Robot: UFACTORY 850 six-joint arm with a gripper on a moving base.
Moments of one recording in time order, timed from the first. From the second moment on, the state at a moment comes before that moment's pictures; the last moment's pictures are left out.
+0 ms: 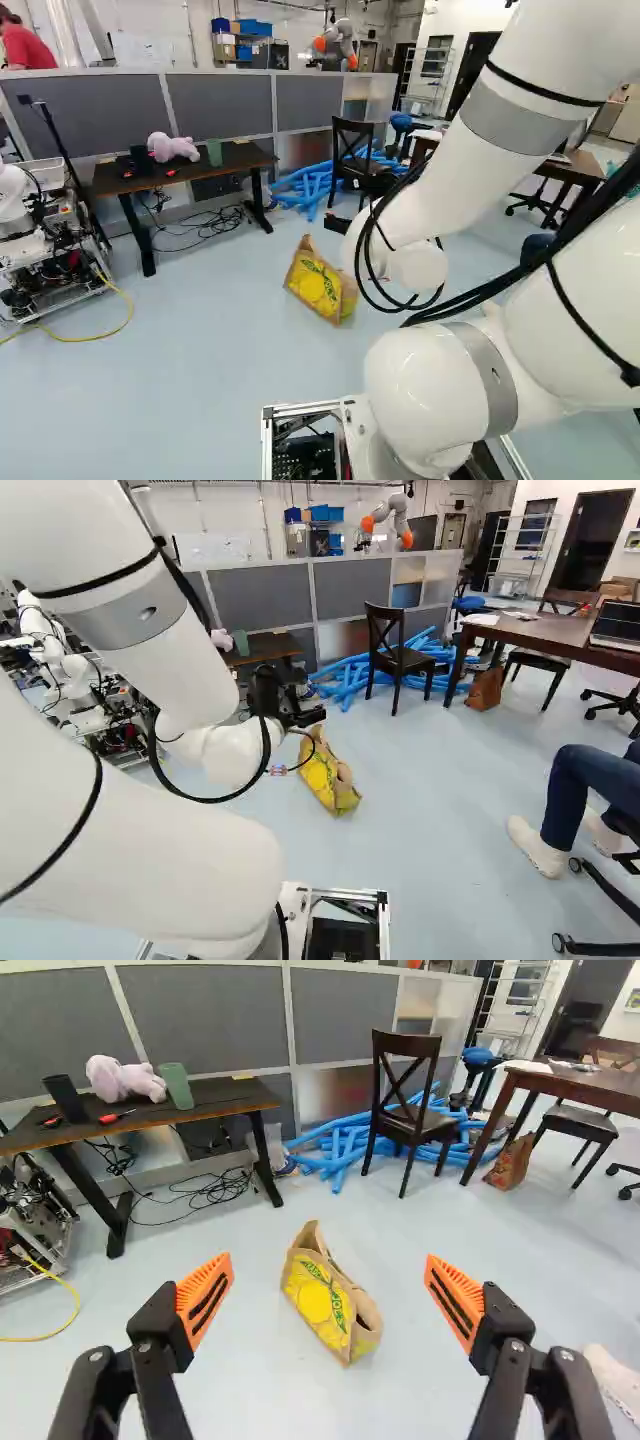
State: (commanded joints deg) arm 0.0 16.0 -5.0 0.0 50.0 0.0
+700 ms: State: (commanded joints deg) arm 0.0 16.0 -5.0 0.0 50.0 0.0
